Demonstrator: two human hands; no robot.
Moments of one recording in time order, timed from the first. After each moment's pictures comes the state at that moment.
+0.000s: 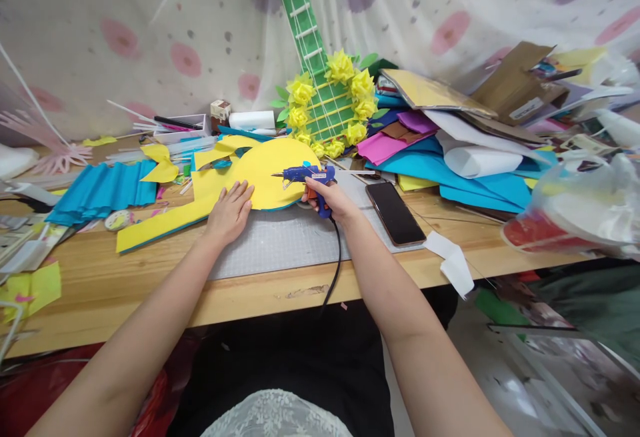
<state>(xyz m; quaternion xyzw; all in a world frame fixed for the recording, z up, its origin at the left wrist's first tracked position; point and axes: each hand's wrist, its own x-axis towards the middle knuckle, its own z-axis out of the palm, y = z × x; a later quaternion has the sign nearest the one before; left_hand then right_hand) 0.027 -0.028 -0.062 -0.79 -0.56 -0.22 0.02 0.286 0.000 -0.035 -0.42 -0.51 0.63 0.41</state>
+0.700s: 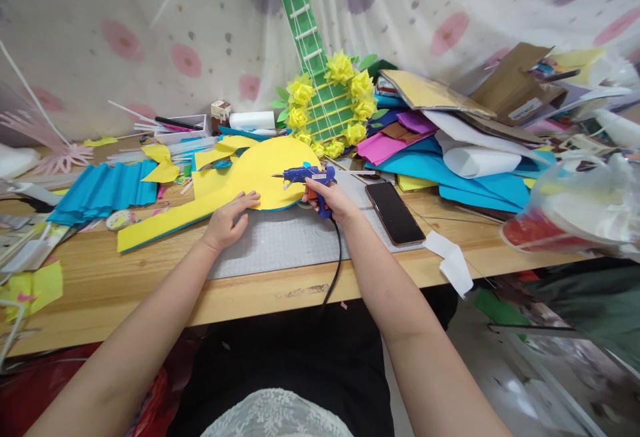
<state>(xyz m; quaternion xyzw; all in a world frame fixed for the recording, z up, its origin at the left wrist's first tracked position) 0.024 -0.043 -0.055 -0.82 -0.41 -0.36 -0.14 0.287 0.001 -0.038 -0.42 -0.51 0.62 0.41</state>
